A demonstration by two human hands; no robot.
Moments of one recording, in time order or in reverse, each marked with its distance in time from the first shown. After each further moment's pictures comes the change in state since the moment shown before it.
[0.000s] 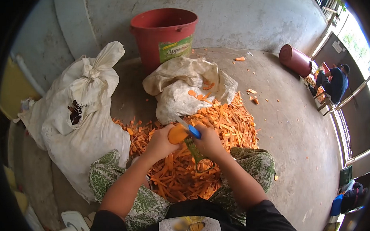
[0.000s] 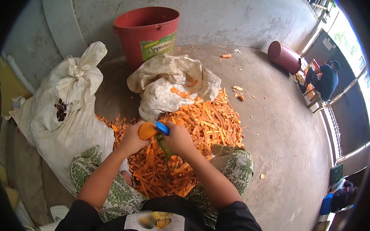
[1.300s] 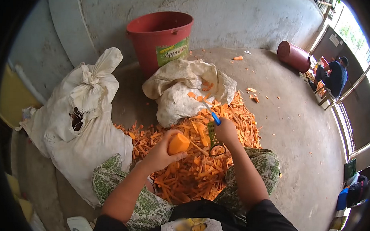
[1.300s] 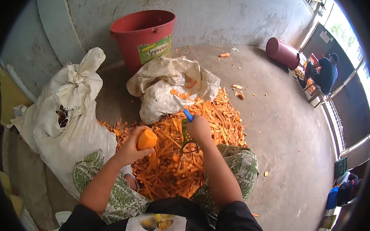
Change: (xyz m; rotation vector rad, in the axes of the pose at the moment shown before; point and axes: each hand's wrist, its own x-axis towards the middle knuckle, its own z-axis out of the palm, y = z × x) left_hand -0.022 0.012 -0.006 -0.323 -0.049 0.086; right_hand 0.032 0.069 -0.020 -0.220 0.228 0.325
